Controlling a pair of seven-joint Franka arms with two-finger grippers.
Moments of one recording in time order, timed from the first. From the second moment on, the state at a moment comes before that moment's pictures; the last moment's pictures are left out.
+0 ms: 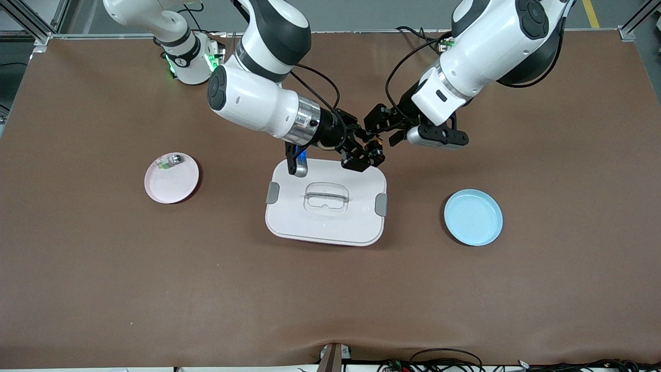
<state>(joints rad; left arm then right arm) 0.01 0.05 -0.60 -1.84 -0.46 2.22 -0.49 0.74 0.45 -0.04 -1.41 0.90 2.29 1.54</state>
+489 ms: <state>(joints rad) 0.02 0.06 -0.60 -1.86 -0.46 2.29 -0.39 0.74 0.45 -0.04 -1.41 0.90 2.29 1.54</state>
